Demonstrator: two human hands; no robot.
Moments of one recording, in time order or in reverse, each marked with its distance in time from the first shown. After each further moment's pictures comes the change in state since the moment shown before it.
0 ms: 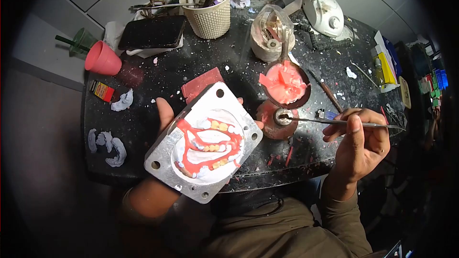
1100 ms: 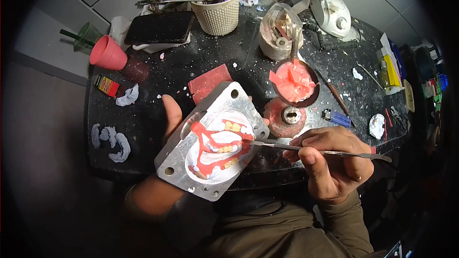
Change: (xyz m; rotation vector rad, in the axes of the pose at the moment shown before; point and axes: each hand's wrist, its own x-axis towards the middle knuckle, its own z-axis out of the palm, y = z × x) left_hand 0.001 -0.002 -0.002 0.509 0.029 0.049; right_hand -0.002 -0.019 0.033 -0.233 -0.398 -0.185
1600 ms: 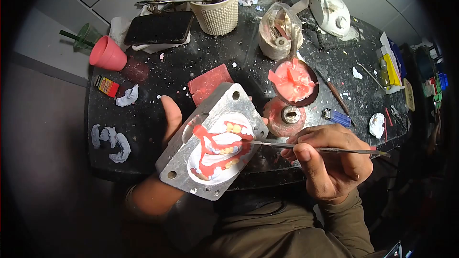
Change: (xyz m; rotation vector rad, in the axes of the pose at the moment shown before) left_hand -0.004 -0.003 0.011 0.056 0.040 0.026; right_hand 0.002 0.000 0.005 0.011 -0.007 0.014
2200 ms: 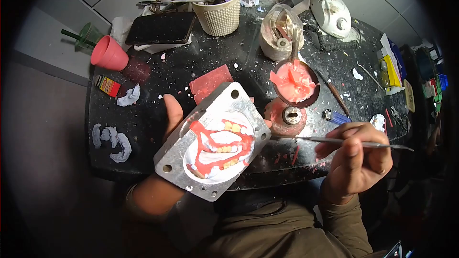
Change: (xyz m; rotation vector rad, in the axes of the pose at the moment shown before) left_hand 0.005 0.003 -0.013 -0.485 -0.098 -0.071; right_hand -0.015 0.001 -0.007 0.233 0.341 0.096
